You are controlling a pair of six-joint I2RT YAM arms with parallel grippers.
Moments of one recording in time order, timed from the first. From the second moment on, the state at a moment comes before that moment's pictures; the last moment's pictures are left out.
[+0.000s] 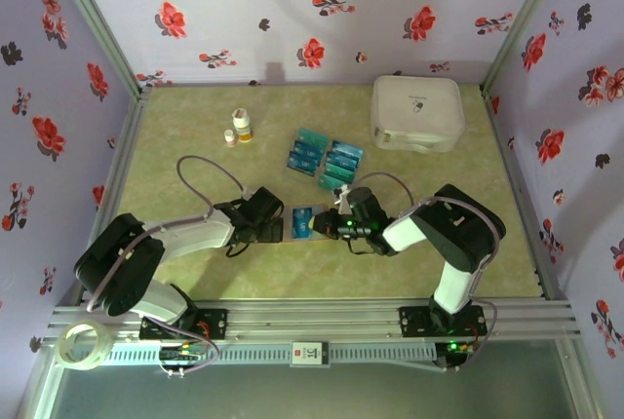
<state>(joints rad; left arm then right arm) -0.79 1.47 0.68 -0.43 -0.30 -0.67 0.72 1.77 0.49 0.69 -0.49 0.99</state>
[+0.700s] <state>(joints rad) -0.79 1.47 0.67 -0.42 -0.30 -0.67 0.71 1.75 0.55 0.59 -0.52 0.94</state>
